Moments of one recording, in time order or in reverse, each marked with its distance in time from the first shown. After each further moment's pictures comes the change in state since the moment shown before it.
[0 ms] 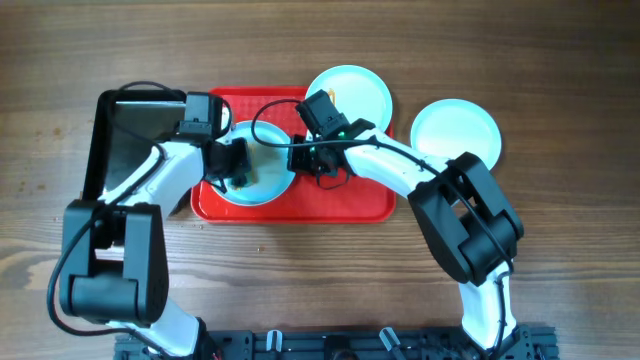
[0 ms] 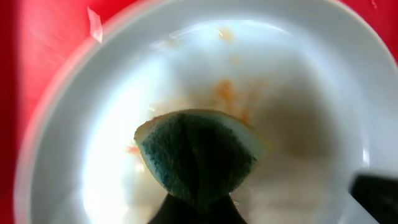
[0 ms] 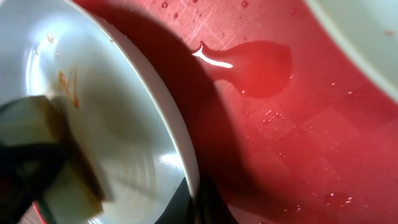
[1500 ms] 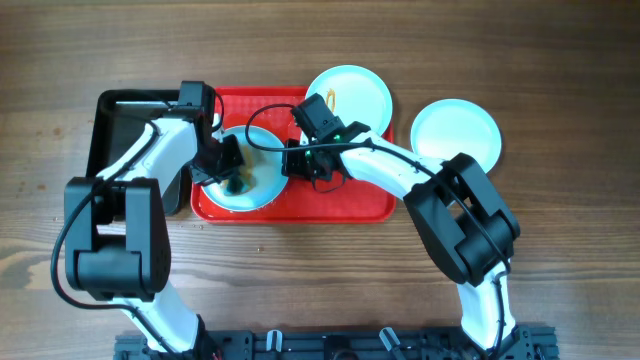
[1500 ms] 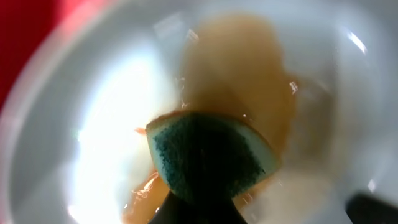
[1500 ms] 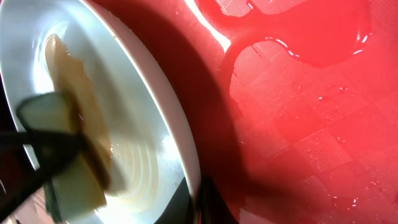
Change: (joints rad) left arm 0.052 0.120 0.172 -0.274 -0.023 -0.137; right arm 0.017 0.007 0.000 0.011 -0.053 0.000
